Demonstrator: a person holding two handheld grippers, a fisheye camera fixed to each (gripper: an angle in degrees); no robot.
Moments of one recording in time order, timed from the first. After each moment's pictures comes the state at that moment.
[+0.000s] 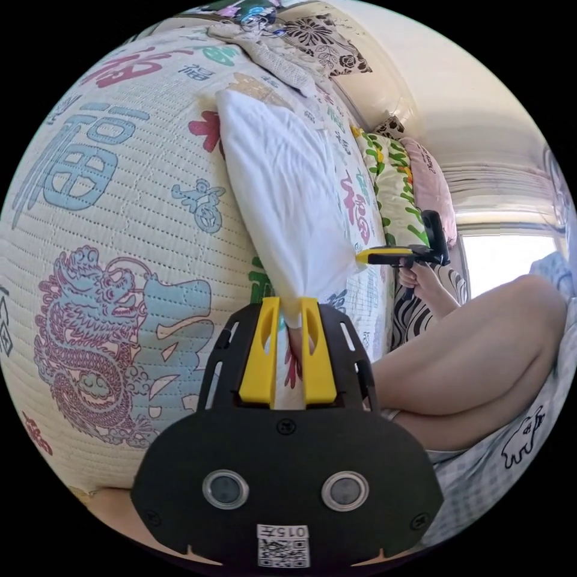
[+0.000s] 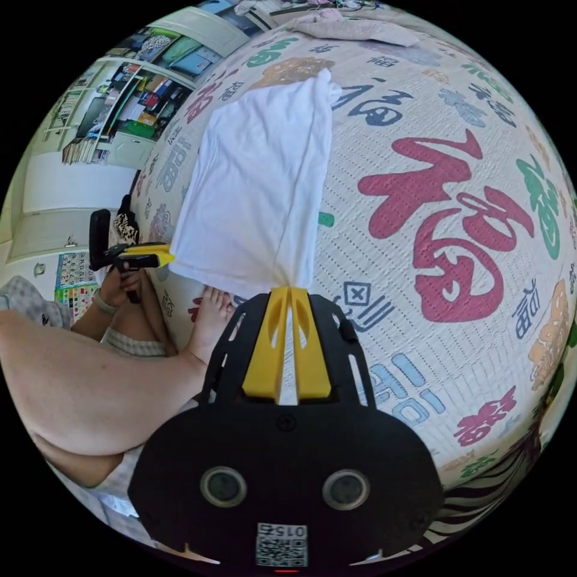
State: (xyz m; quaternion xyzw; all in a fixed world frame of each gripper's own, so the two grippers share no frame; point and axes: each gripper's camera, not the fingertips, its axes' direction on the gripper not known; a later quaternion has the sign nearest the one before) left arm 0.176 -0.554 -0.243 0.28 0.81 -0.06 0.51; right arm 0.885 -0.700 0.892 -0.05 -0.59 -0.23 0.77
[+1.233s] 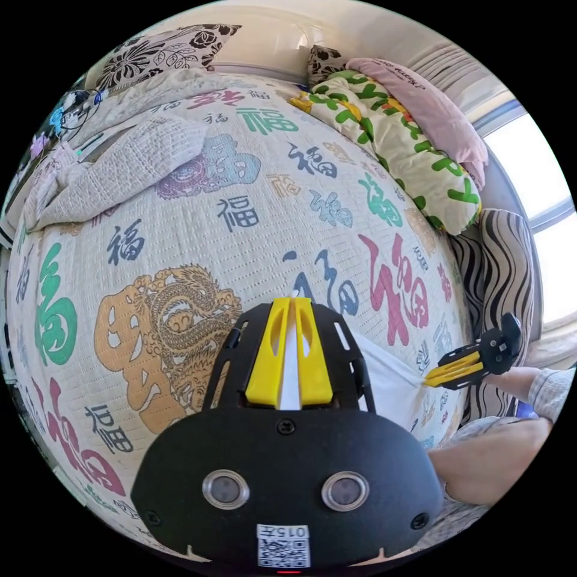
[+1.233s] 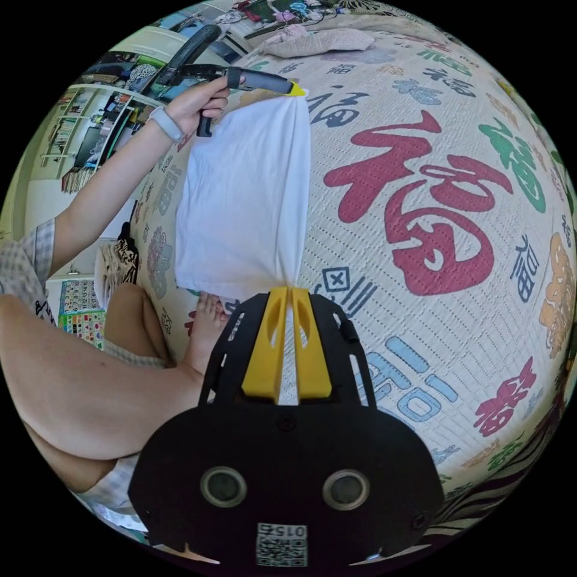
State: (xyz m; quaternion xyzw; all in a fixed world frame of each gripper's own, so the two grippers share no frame) left arm -0.008 -0.871 -0.430 0.42 0.62 0.10 0.66; right arm 0.912 -0.704 0.968 -0.03 -0.61 -0.17 0.77
